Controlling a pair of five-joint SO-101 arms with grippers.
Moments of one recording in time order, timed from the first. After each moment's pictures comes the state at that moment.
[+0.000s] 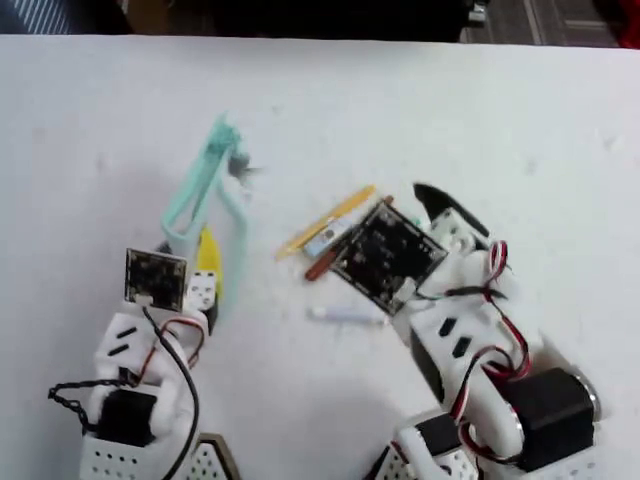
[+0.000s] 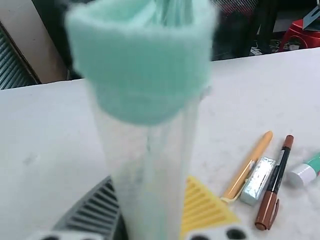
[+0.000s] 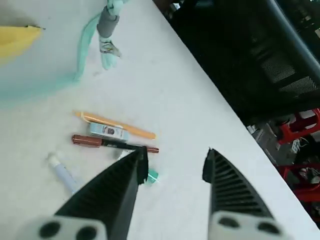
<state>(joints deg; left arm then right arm) 3.3 -104.7 89.6 42.8 -0.9 -21.7 -57.1 11.6 88.4 41.3</state>
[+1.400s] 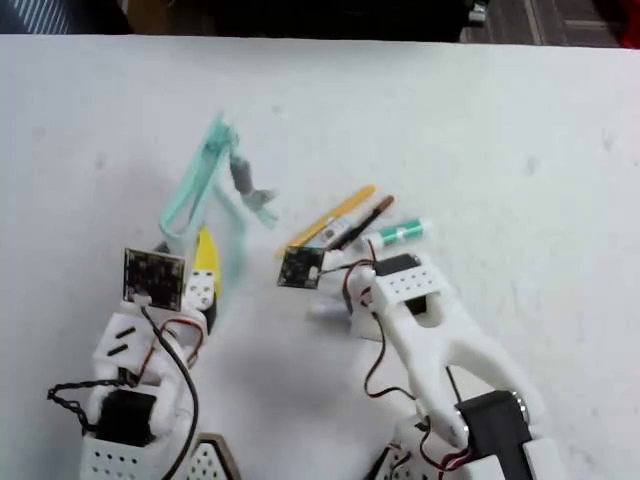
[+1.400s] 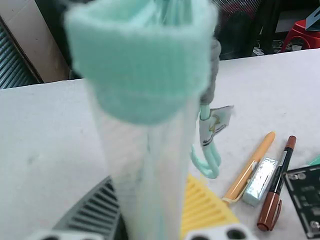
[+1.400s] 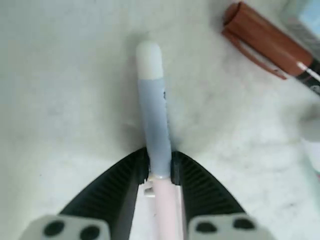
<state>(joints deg) 2.8 -104.7 89.6 42.8 -0.8 -21.1 -12.0 53.1 51.1 62.3</state>
